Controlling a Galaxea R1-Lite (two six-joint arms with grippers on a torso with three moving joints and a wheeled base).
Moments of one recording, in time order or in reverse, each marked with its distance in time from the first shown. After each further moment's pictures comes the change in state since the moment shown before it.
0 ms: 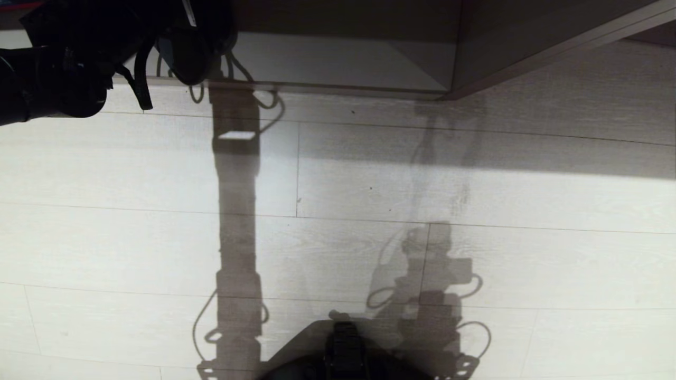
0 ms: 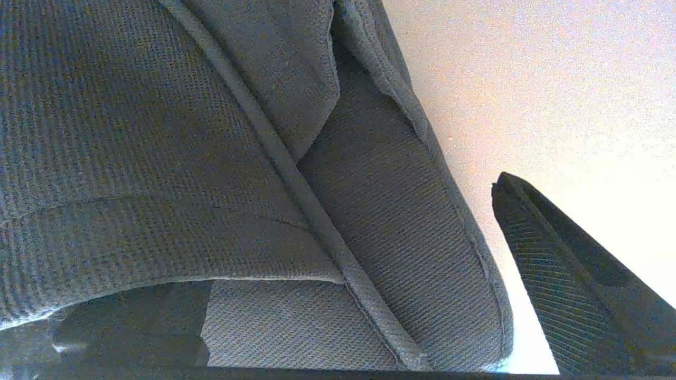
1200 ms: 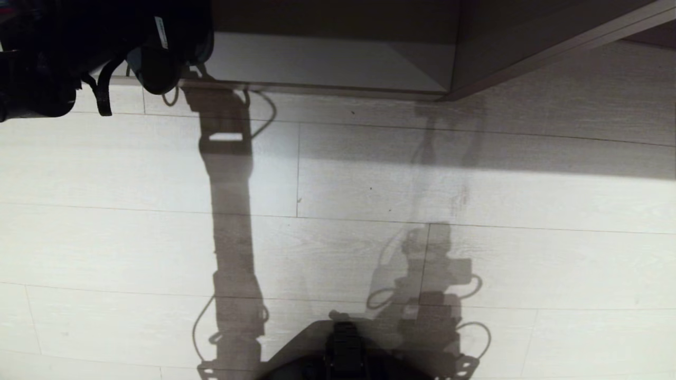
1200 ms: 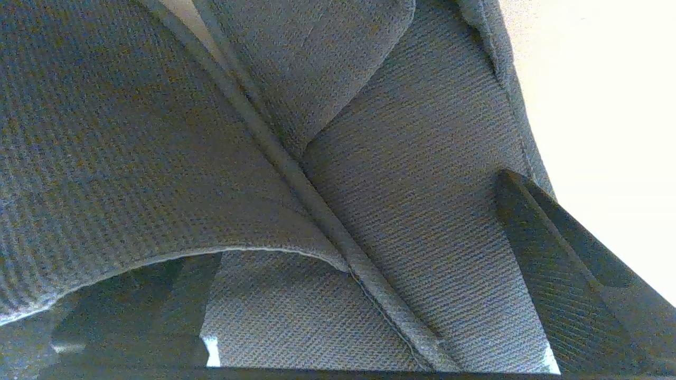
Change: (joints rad) left arm 0.147 0.028 -0.022 0.119 -0.109 0.098; right arm 0.000 0.000 0.000 0.000 0.000 0.000
